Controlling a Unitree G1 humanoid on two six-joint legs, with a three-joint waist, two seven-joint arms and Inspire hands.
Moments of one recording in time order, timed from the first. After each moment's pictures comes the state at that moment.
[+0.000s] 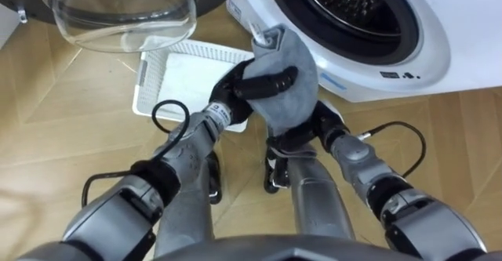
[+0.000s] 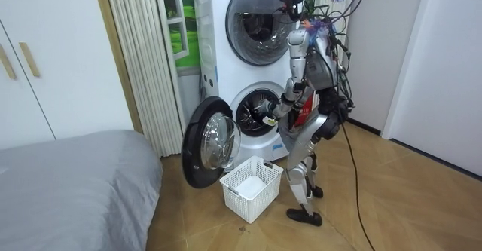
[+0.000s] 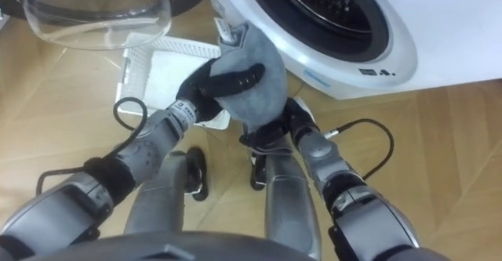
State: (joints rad) left arm -0.35 0.11 -0.66 0.88 -1.10 -0.18 -0.29; right arm -0.32 -0.14 0.40 1.13 0.08 -0.17 -0.03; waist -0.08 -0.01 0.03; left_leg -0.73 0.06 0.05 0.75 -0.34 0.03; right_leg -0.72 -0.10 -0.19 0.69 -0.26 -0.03
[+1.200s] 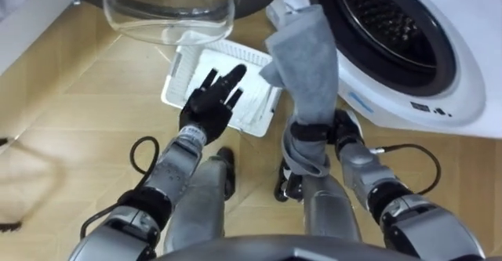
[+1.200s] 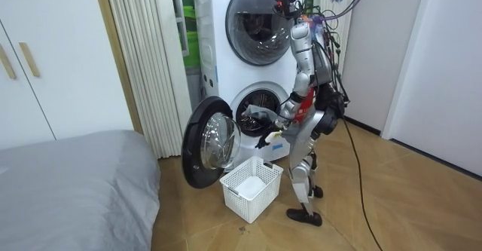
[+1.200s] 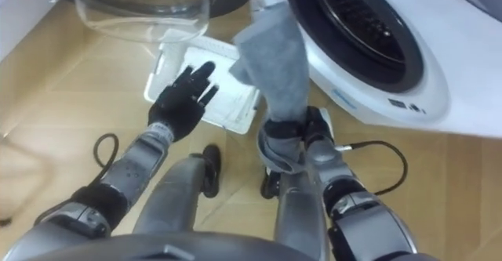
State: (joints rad) left arm -0.19 0.08 -0.32 0.88 -1.31 -0.07 -0.15; right arm -0.32 -0.16 0.28 1.14 0.27 -0.01 -0.14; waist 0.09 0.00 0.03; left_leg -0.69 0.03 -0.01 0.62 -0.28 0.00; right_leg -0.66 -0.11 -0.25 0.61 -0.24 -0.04
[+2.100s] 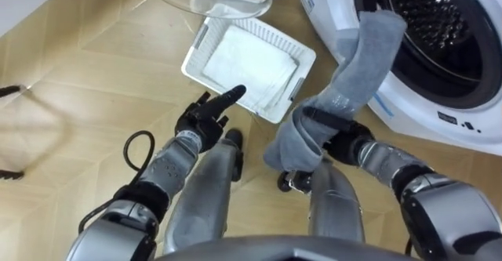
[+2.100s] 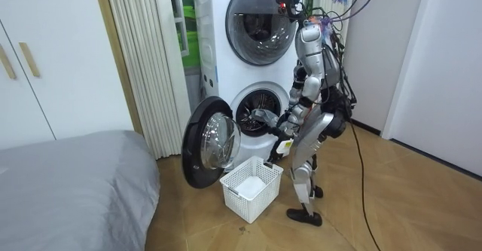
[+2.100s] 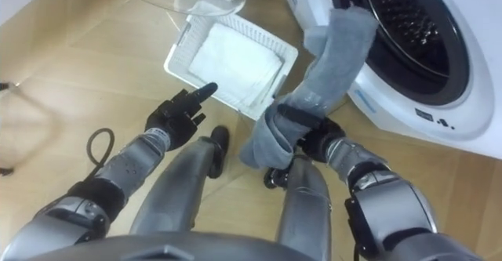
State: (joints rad) left arm -0.23 0.09 -0.24 0.91 -1.11 0.04 -0.02; right arm -0.43 -0.24 0.21 1.34 0.96 0.17 0.22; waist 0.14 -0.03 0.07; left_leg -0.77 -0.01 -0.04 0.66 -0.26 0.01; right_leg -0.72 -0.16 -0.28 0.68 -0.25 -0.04
